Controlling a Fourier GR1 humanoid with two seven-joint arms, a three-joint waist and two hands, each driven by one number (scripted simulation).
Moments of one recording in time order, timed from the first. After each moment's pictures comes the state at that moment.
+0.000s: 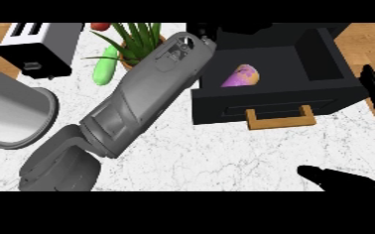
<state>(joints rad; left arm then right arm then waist) -1.43 0.00 -0.60 -0.43 0.70 0.83 -0.14 0.04 -0.21 -0.09 -2.19 0.46 0.17 0.01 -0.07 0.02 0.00</state>
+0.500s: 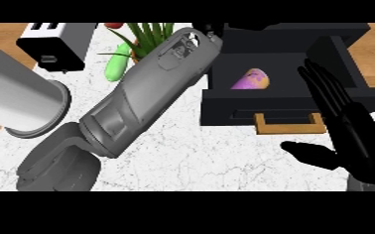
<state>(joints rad) -1.46 0.00 -0.60 -0.45 0.69 0.84 -0.09 -0.06 -0.26 0.06 -1.96 0.84 0.08 -0.01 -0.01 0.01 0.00</state>
